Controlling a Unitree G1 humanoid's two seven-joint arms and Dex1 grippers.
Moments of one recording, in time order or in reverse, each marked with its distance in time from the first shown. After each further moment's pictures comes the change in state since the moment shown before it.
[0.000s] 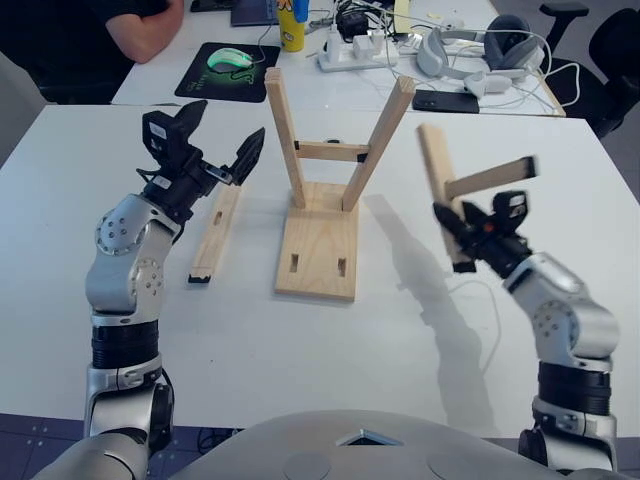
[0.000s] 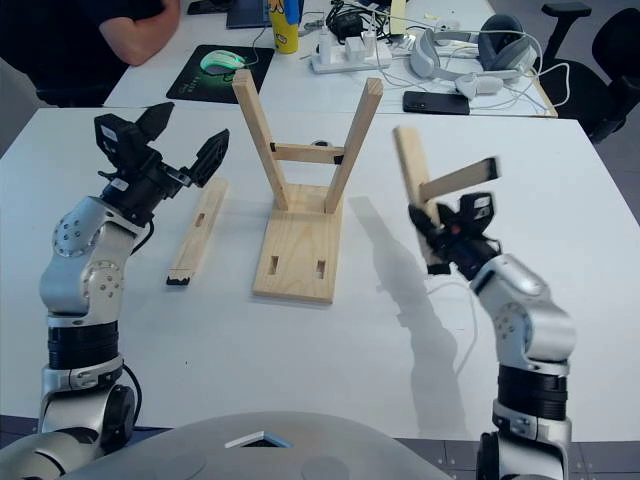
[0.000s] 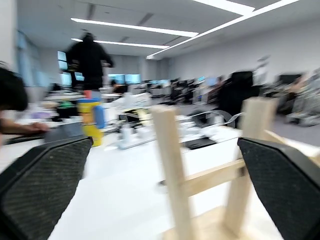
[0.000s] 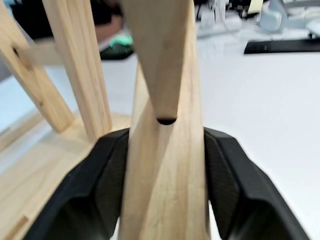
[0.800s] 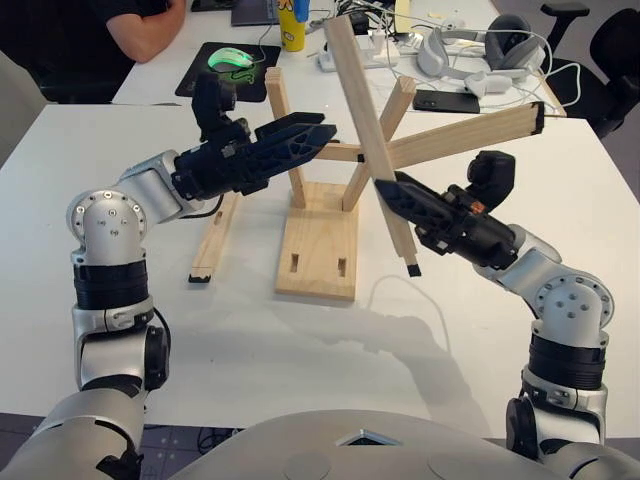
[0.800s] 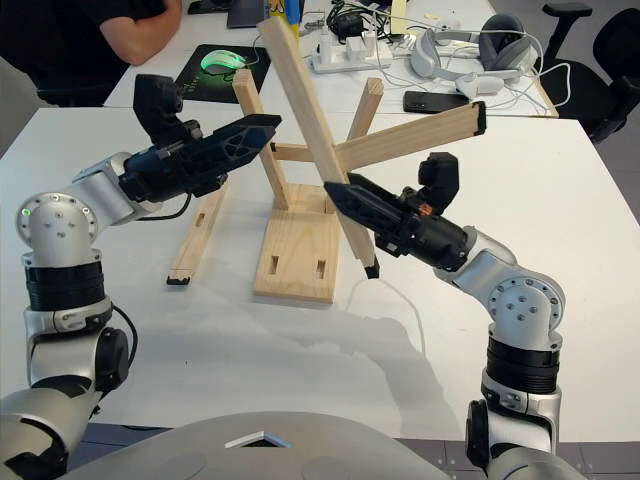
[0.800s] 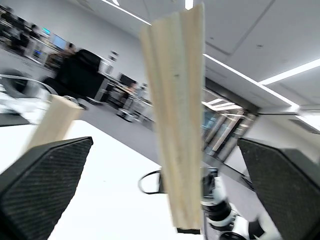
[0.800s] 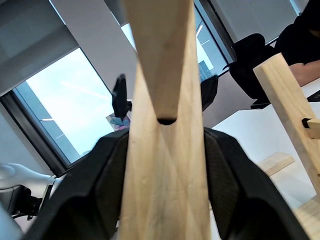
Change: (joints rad) left arm -0.345 0.063 -0.022 0.207 -0.626 0.661 -0.222; right arm -0.131 0.030 0.142 -0.133 0.649 0.280 0.218
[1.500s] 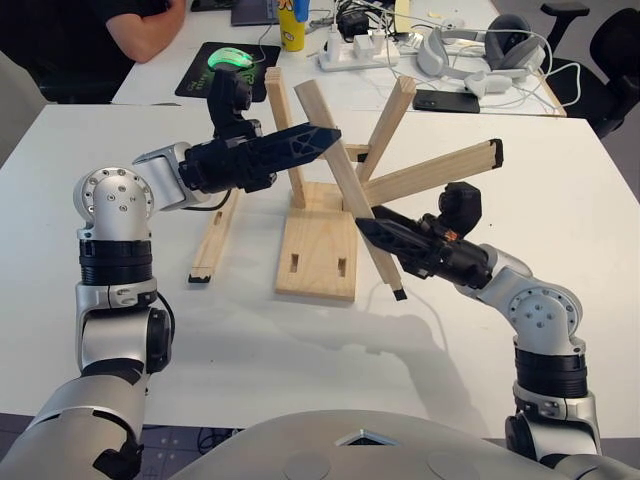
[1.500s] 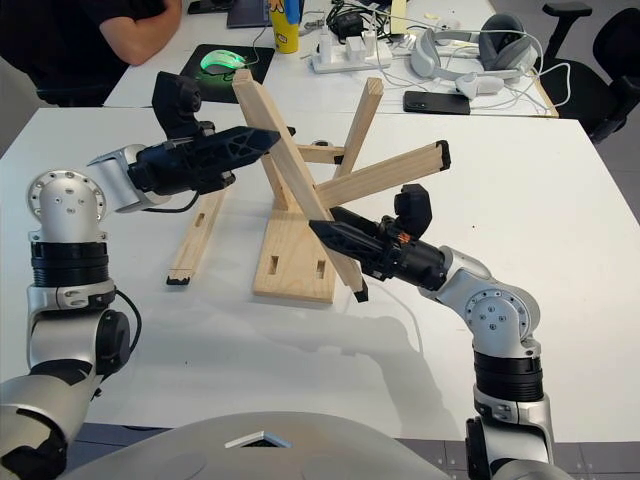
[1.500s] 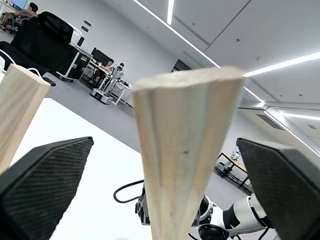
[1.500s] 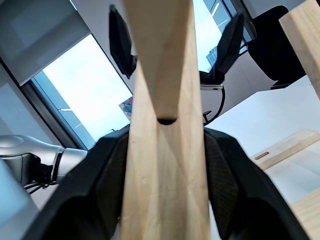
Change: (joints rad) left arm -0.063 0.001 -0.046 0.135 0.101 0.071 -0.134; right arm 0.075 0.011 0.113 0.027 -0.115 -0.075 0.157
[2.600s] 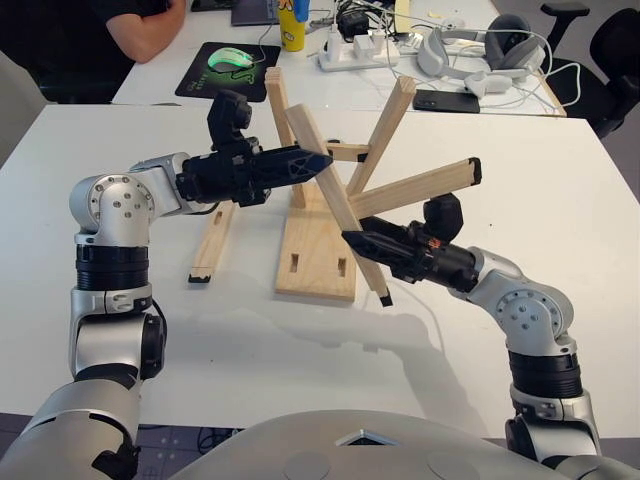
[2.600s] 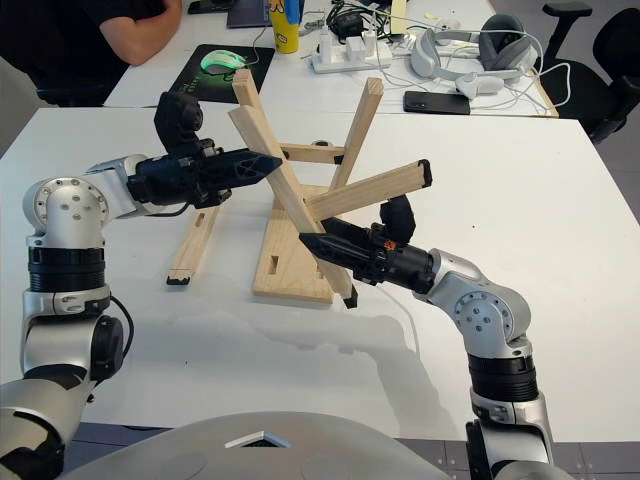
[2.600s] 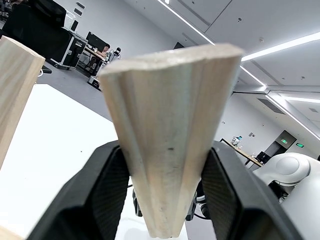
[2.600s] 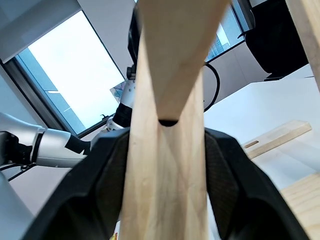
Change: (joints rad) left arm 0.028 0.029 -0.019 -0.015 0.121 -0.026 -0.146; right arm -0.001 -0.016 0.067 0.013 -0.146 -0.078 0.047
